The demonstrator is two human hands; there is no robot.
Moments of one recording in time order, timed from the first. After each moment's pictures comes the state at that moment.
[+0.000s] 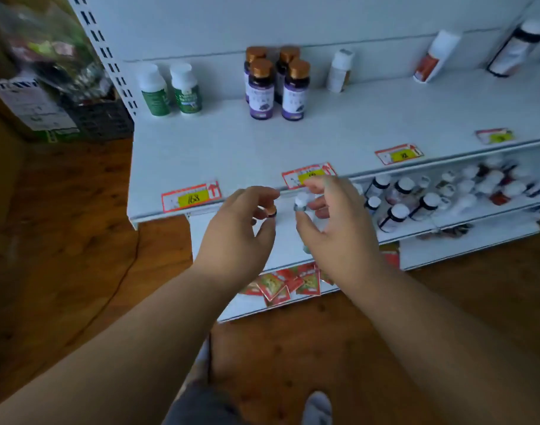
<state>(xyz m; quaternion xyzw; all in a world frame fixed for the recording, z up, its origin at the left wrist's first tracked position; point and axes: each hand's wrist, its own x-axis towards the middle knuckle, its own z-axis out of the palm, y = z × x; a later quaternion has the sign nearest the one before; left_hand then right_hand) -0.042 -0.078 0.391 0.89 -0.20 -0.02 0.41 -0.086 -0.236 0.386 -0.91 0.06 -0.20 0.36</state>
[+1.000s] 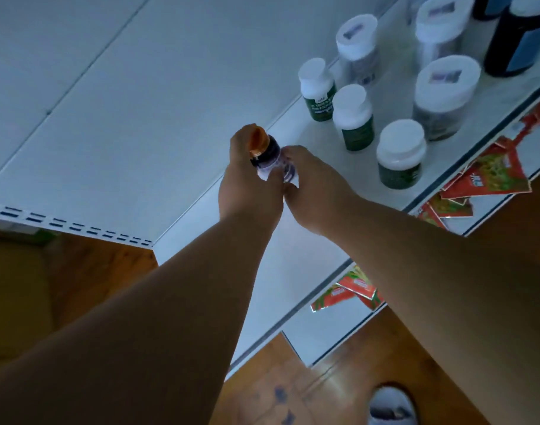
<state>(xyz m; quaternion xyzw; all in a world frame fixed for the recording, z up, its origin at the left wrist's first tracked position) 0.168 -0.179 -0.009 0.93 -0.15 -0.08 0.34 0.114 -0.265 -0.048 -0.84 0.21 -0.07 0.50</state>
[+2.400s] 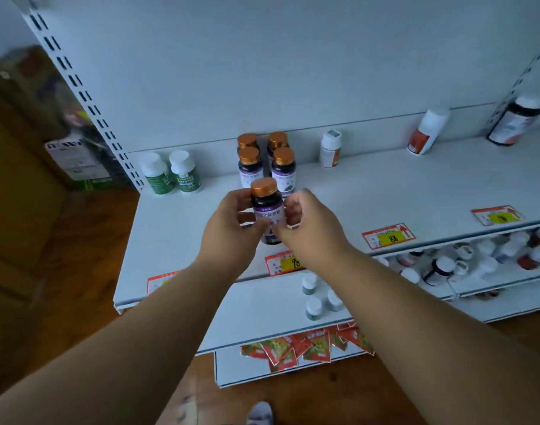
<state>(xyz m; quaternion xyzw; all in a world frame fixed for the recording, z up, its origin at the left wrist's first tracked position) 0.063 -0.151 0.434 0.83 -0.05 -0.01 0.56 0.034 -0.289 0.445 -0.90 0.08 -0.05 0.43</state>
